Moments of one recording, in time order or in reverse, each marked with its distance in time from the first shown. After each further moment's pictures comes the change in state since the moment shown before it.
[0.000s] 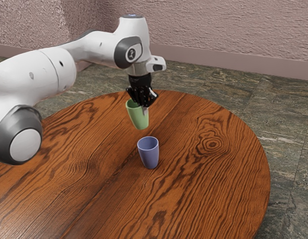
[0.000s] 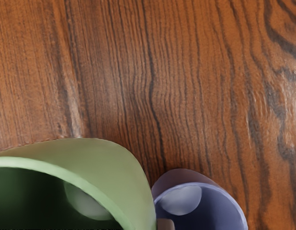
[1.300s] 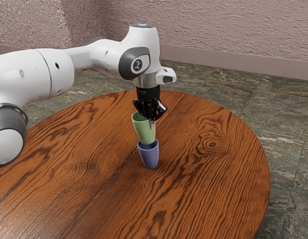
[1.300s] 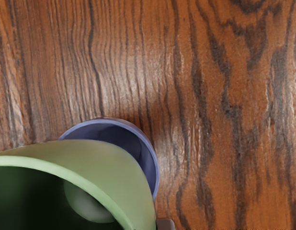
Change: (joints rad) arm -0.060 -0.122 -0.043 -0.213 0.021 0.059 -0.127
